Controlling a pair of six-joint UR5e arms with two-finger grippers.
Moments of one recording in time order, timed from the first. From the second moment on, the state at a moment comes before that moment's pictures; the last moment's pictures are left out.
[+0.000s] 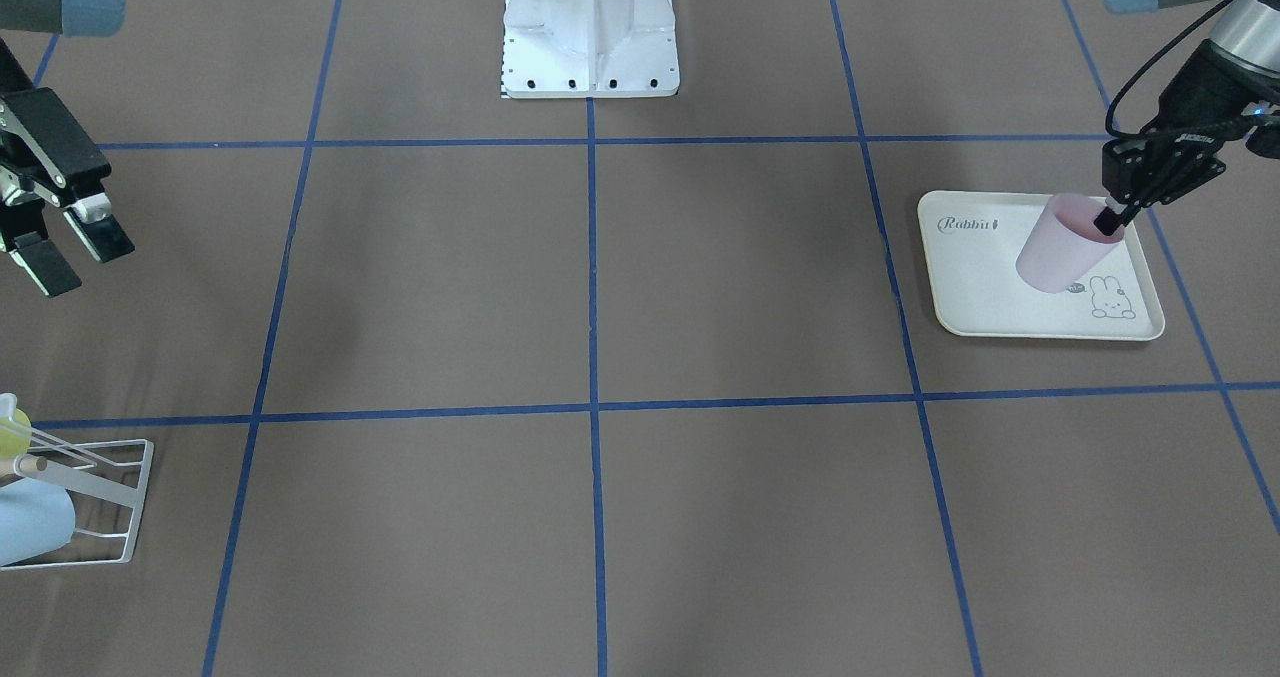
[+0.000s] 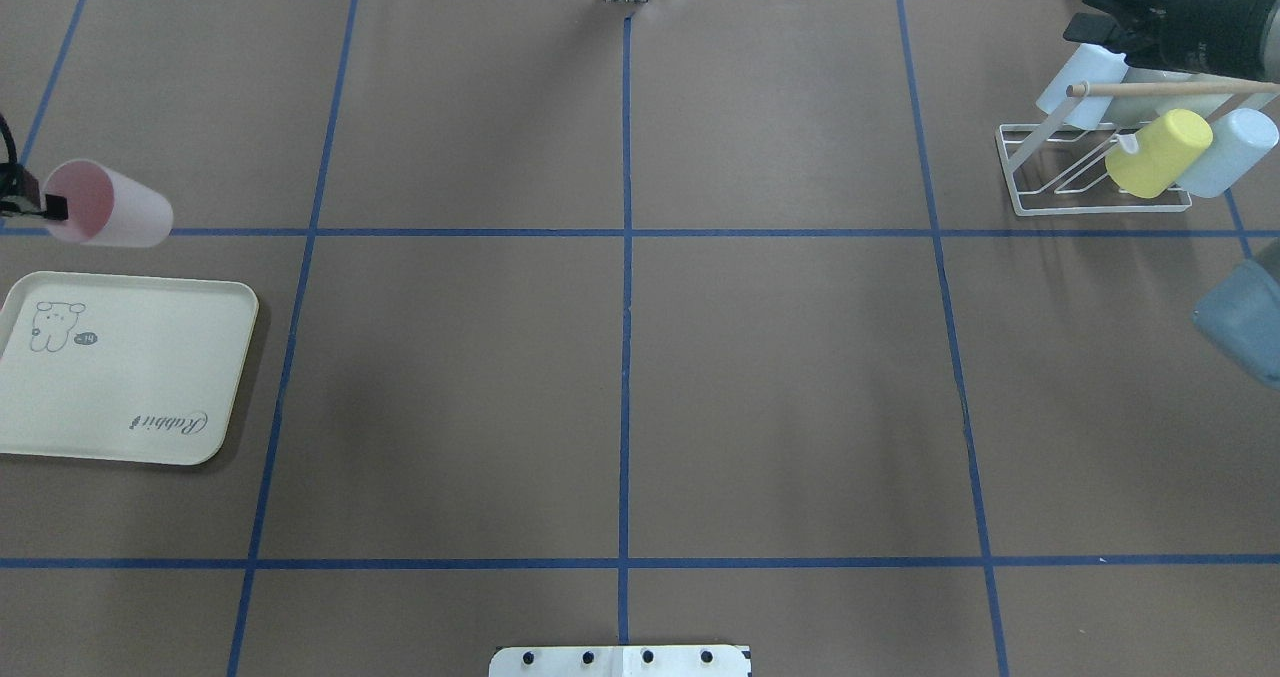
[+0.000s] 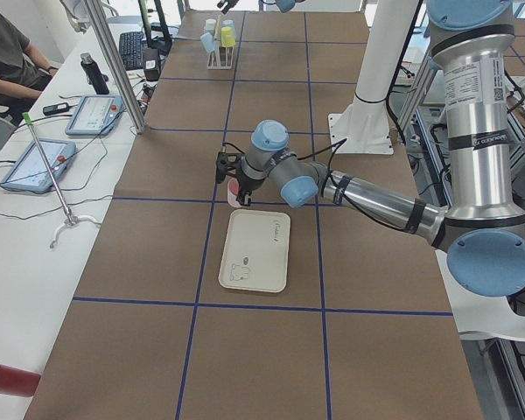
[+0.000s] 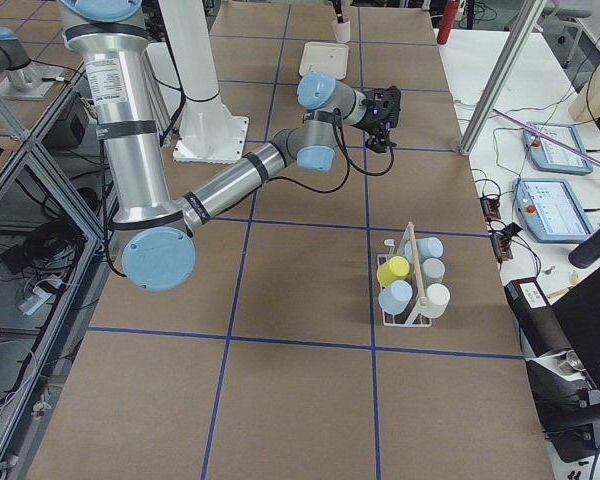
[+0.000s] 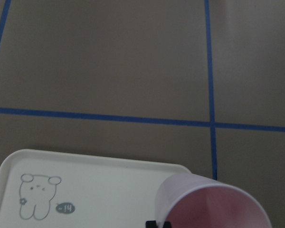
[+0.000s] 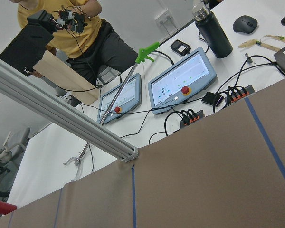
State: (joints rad) left arm -1.13 -1.53 -1.97 -2.13 -2.17 -1.00; right arm 1.06 -1.39 1.99 -0.73 1.85 1.49
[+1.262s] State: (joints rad) left arm -1.01 -1.80 -1.79 -2.55 -1.96 -1.79; right arm 1.05 -1.36 1.99 -0.70 1.87 1.61
